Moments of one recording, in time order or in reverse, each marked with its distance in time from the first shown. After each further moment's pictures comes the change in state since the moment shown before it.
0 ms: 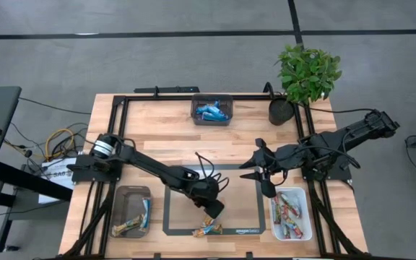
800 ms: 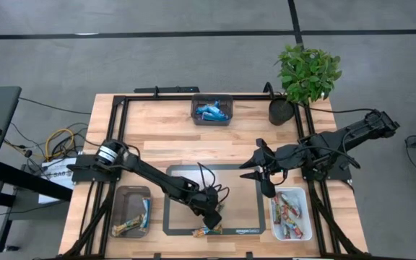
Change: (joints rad) left arm -0.069 0.070 0.001 0.052 -0.064 0.062; right arm 0.000 0.000 0.000 -0.004 0.005 0.050
